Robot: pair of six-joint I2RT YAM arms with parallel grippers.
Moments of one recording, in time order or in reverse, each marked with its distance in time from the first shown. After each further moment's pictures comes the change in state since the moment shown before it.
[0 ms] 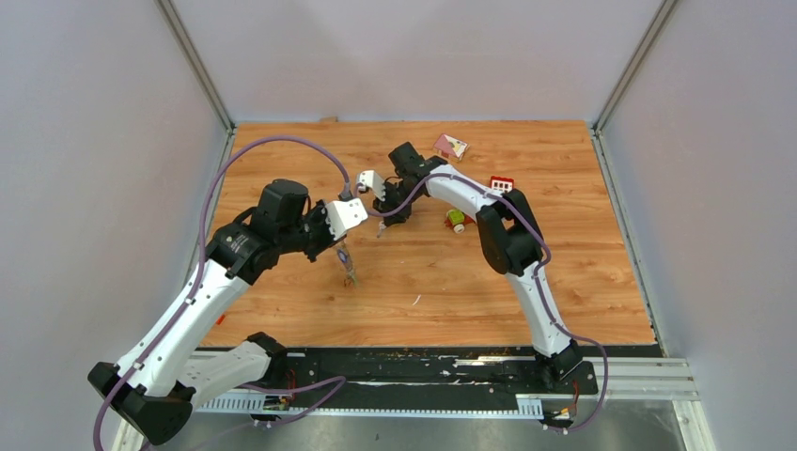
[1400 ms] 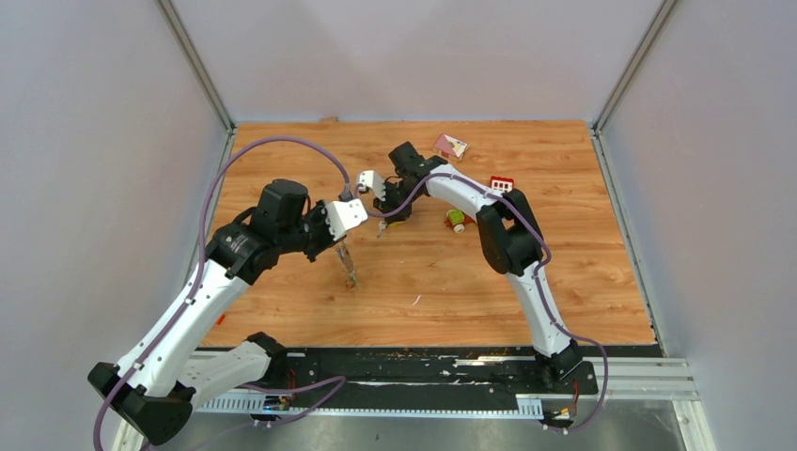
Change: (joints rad) left arm 0.000 -0.001 0.000 -0.001 0.001 0.011; right arm 0.001 0.000 0.004 0.000 0.011 -0.019
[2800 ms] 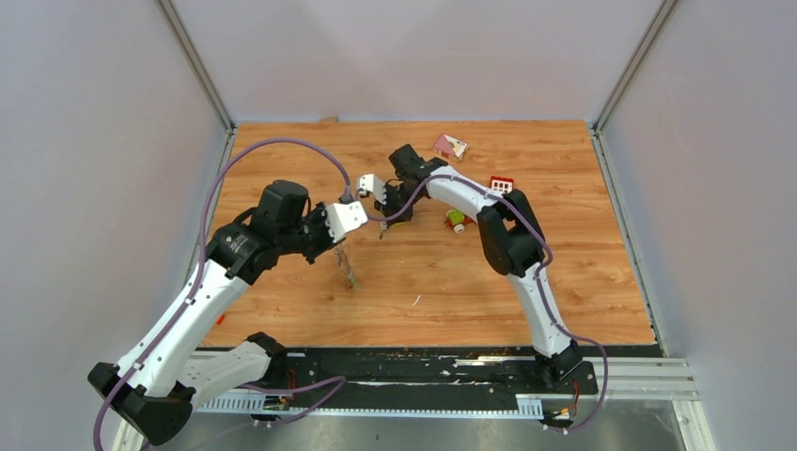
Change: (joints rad) left arm 0.000 0.000 0.000 -0.026 0.004 0.006; right arm 0.006 -0.014 -0.029 0.002 0.014 -0.032
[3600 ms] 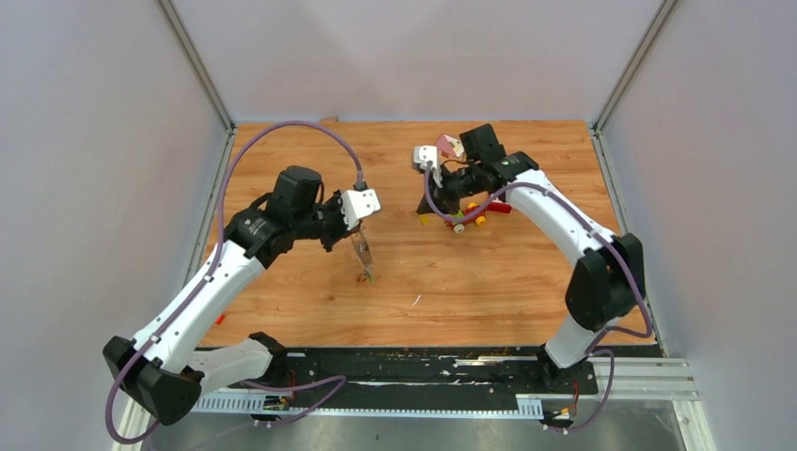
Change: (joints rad) left arm 0.000 0.089 0.019 0.108 0.124 -0.003; right arm -0.144 -0.617 -0.414 0.006 -0.287 0.080
